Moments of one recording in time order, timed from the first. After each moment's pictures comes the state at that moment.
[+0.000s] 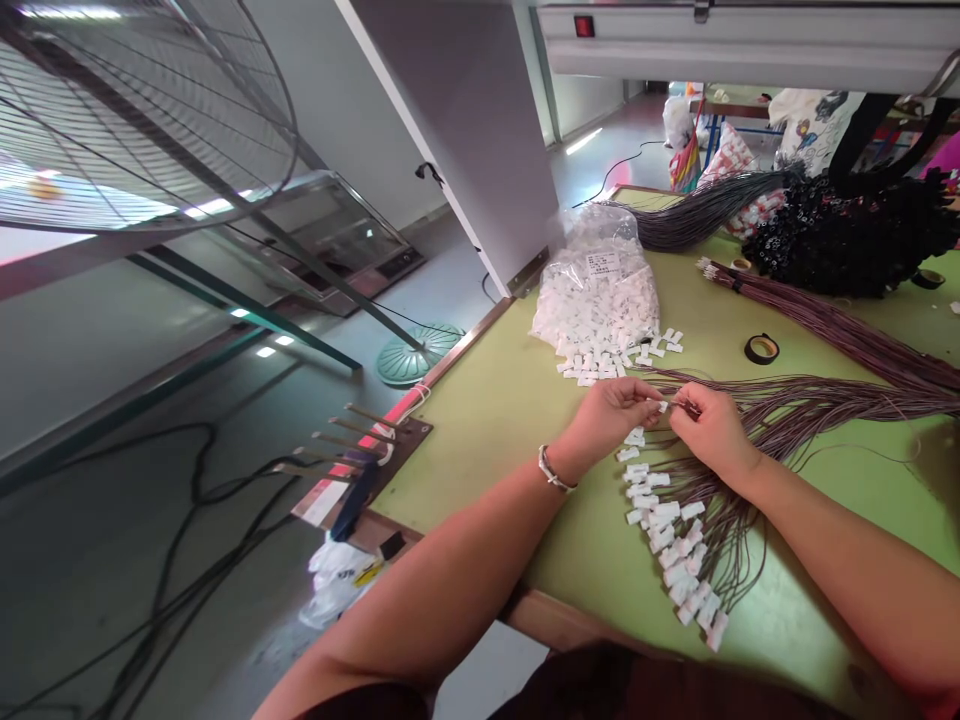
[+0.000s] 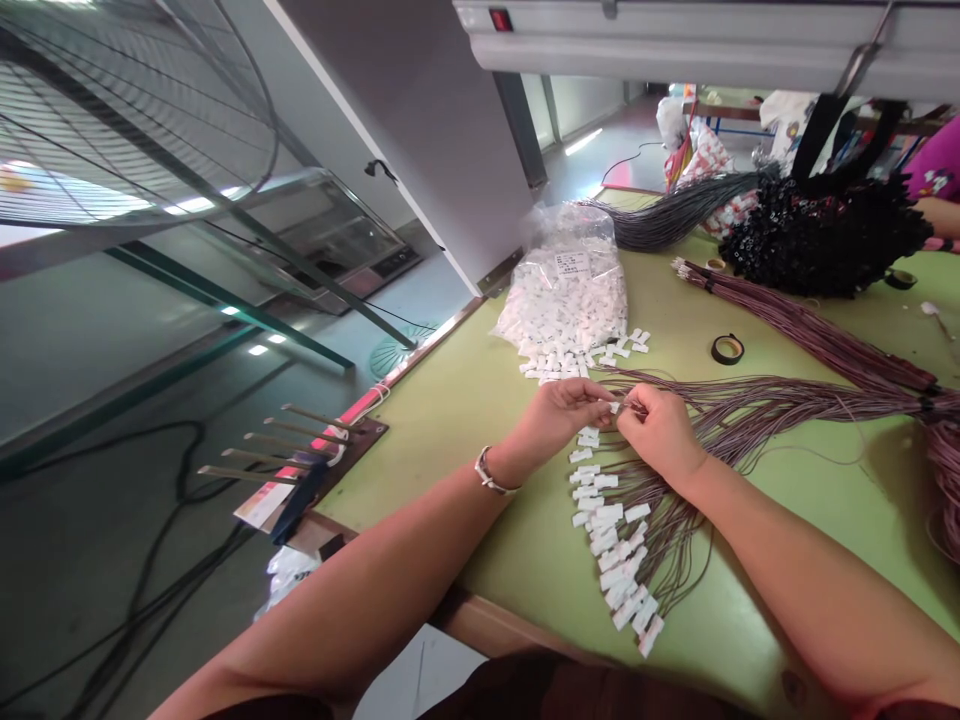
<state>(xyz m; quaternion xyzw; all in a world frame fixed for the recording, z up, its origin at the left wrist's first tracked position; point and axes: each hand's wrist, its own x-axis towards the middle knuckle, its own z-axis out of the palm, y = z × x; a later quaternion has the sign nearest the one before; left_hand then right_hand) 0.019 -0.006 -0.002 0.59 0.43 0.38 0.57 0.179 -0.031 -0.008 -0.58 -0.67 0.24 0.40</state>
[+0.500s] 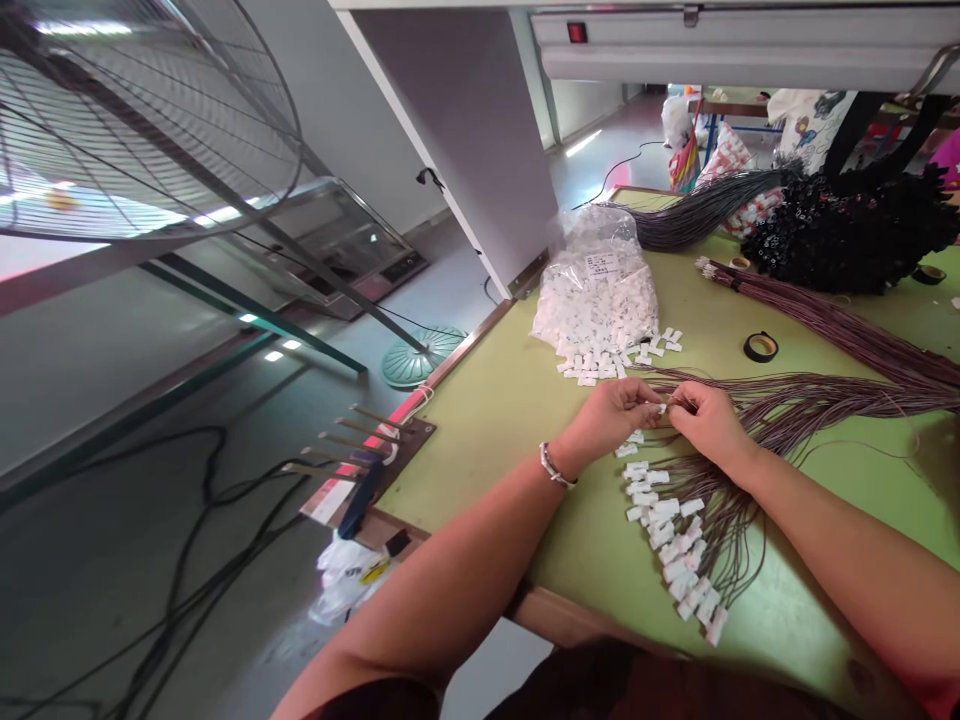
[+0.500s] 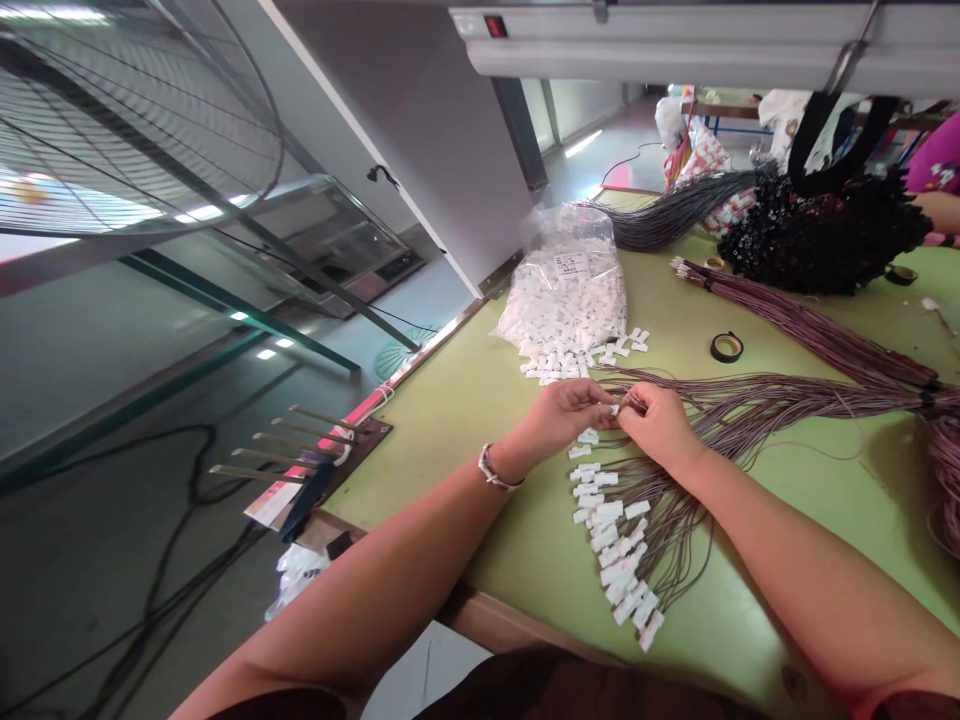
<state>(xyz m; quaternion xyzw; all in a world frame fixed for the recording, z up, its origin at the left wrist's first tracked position) 0.017 -0.002 -0.008 0.63 0.41 0.35 0.56 0.182 -0.028 -0.007 -0.57 -0.63 0.33 0.41</state>
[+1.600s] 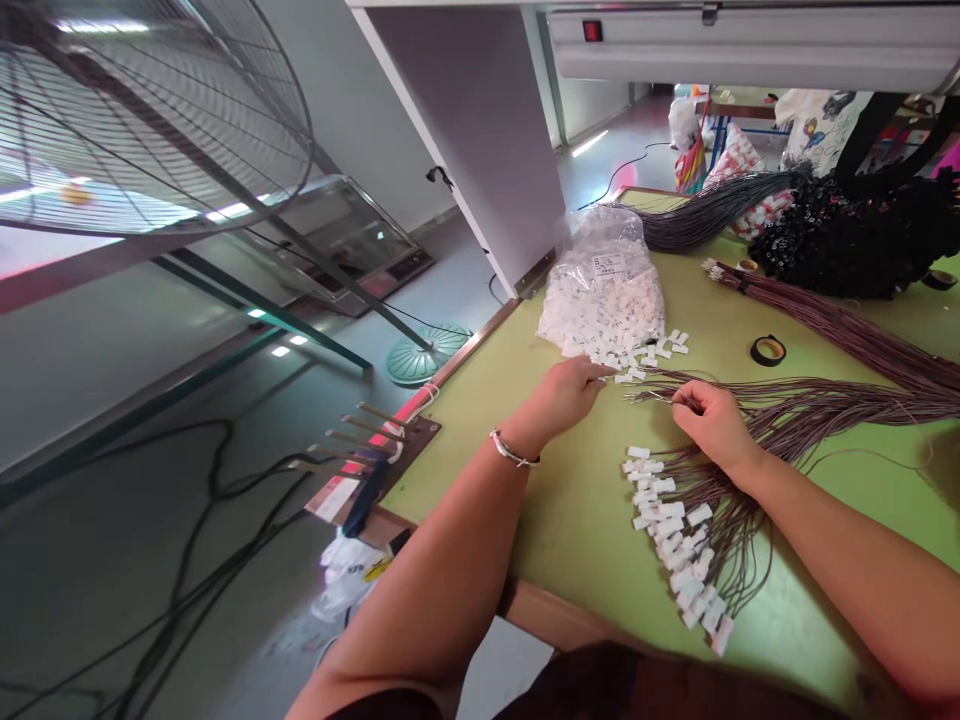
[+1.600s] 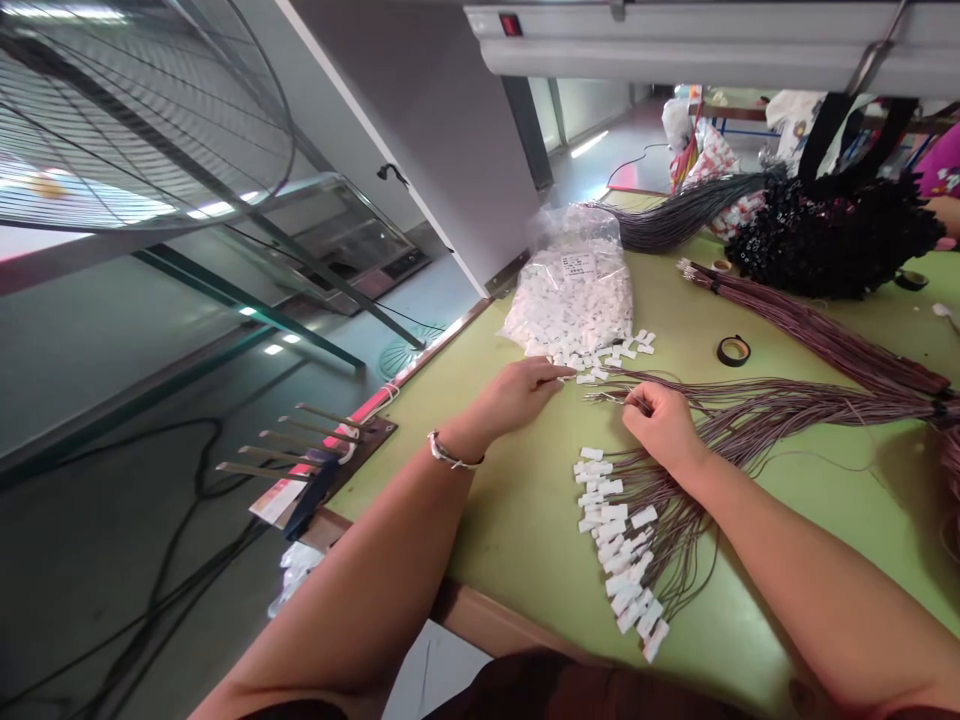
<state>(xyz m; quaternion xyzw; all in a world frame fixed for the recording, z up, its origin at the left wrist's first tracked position) -0.040 0.026 0.015 0.81 0.51 0.20 0.22 0.179 -0.024 -0.012 -0.55 -0.61 0.37 0.43</state>
